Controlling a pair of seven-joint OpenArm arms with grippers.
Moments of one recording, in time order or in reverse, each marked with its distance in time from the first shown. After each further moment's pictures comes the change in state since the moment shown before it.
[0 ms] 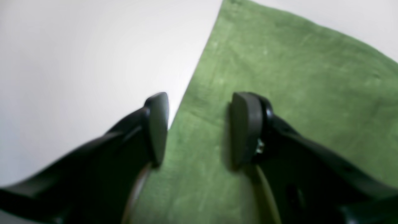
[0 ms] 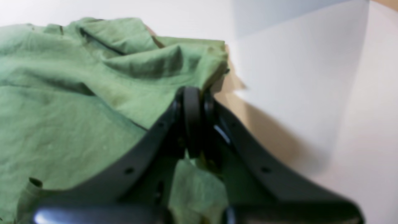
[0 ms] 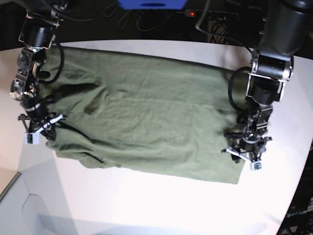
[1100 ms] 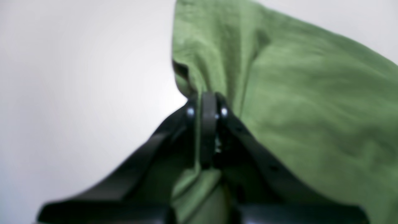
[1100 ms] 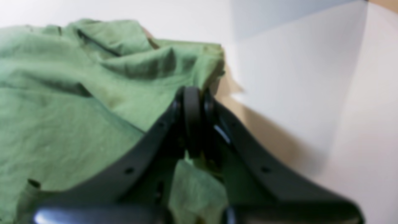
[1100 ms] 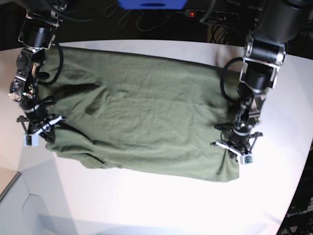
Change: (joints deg) left arm 9.3 1.2 0.0 14.6 0.0 0.5 0.9; right arm 0.0 0.1 0.3 2.0 -0.1 0.0 -0.5
